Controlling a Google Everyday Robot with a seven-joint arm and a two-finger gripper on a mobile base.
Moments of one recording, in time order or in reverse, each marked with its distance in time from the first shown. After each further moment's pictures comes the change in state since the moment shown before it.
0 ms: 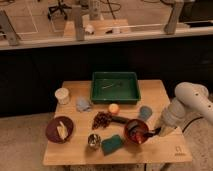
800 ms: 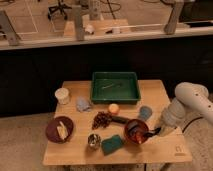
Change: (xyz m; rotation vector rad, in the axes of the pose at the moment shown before) arm 0.000 0.000 0.000 0.000 -0.001 0.001
